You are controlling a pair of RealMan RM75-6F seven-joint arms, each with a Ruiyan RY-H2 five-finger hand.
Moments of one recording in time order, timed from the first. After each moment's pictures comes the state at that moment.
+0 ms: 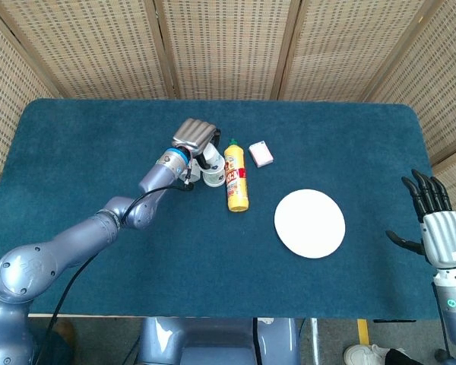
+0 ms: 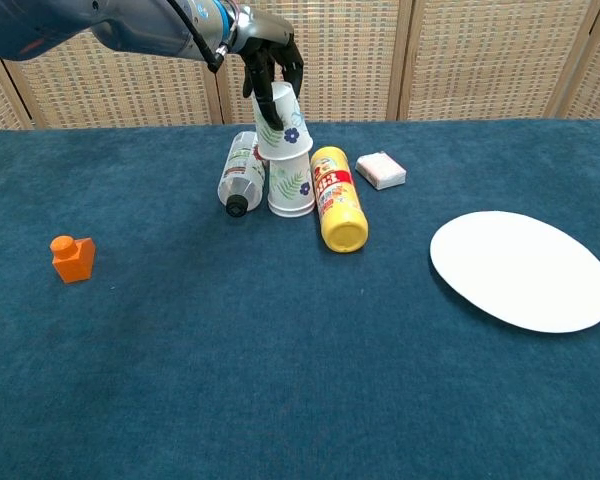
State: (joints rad) left arm -1.43 -1.62 -0.20 -0.86 0.58 0.42 0.31; right arm 0.26 -1.23 0.13 -1.28 -1.53 1.57 0.32
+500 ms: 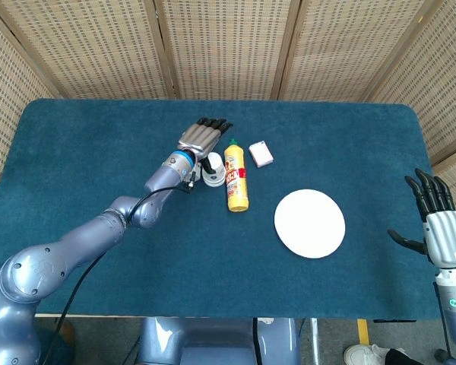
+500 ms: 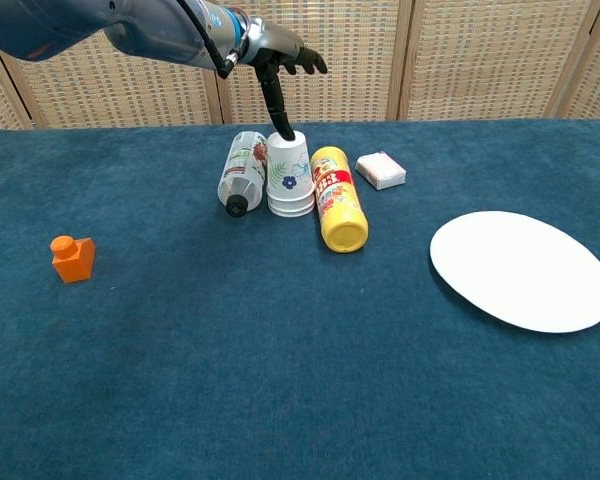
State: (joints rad) left arm -1.46 -1.64 -0.18 -0.83 0.54 0.37 0.29; right arm 0.26 -1.23 0.14 -1.28 -1.53 1.57 0.33
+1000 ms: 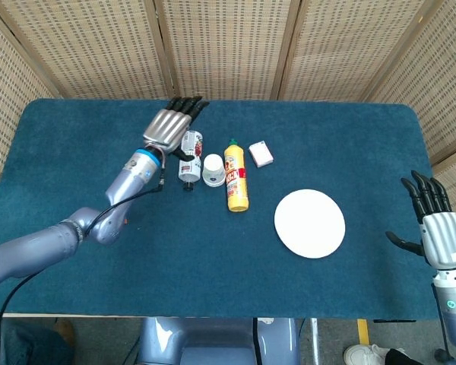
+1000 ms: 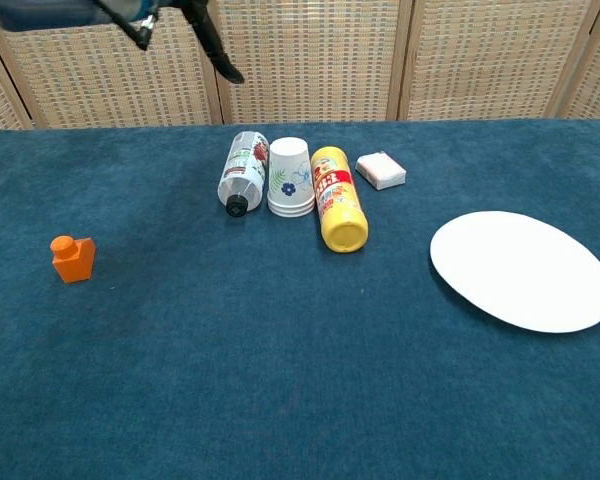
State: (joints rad) left arm -1.24 -1.41 -0.22 -1.22 0.79 0.75 0.19; right arm 0.25 -1.23 0.13 -1.29 -1.54 1.56 0.30
